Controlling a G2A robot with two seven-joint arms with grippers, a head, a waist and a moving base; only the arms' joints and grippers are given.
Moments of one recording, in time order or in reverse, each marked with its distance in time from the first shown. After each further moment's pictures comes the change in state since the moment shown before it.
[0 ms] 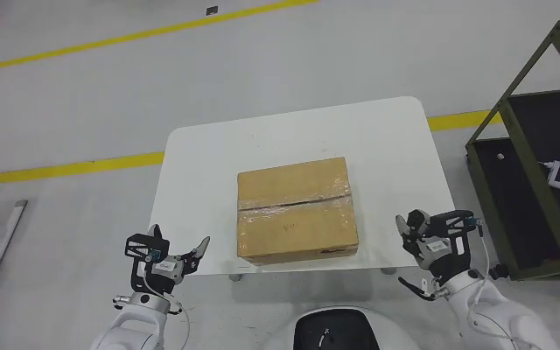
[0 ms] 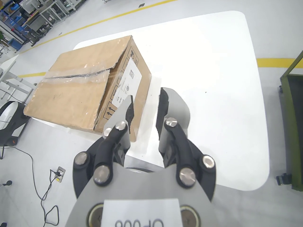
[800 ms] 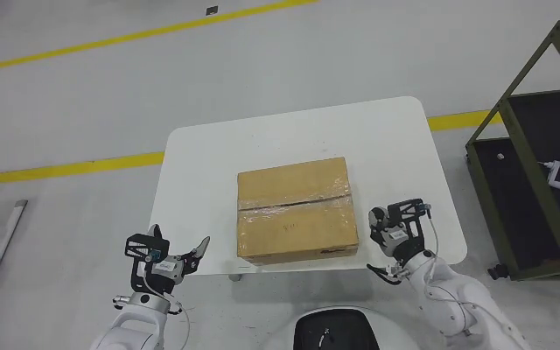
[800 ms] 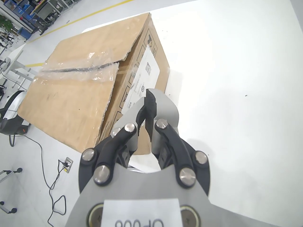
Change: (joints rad) left arm 0.000 0.000 0.000 0.000 0.000 0.000 0.000; right arm 0.236 -0.012 -0.180 0.264 0.038 0.027 0.041
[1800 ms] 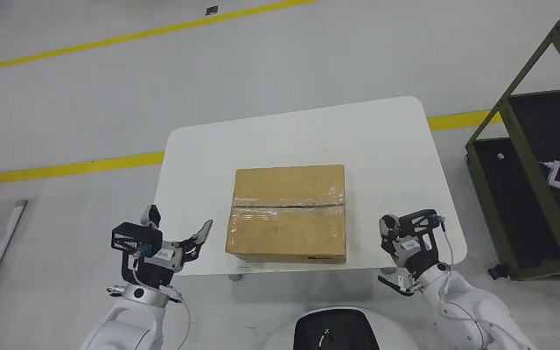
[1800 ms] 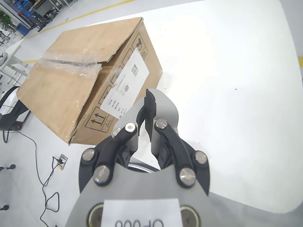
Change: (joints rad) left arm -0.072 -0.003 0.023 -0.140 -0.056 -0.015 -0.004; right arm -0.142 0.026 0.085 -0.109 -0.046 -0.046 -0.052
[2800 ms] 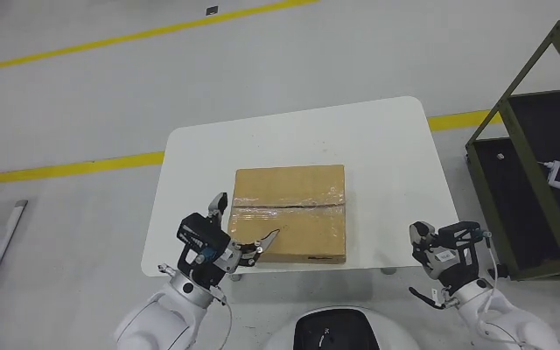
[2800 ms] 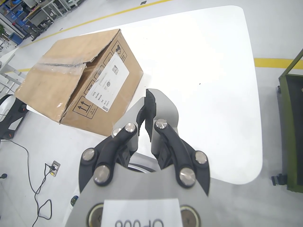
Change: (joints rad) left arm -0.171 0.000 0.292 -0.037 0.033 -0.152 -0.083; right arm -0.148 0.021 0.150 -0.070 0.055 -0.082 -0.072
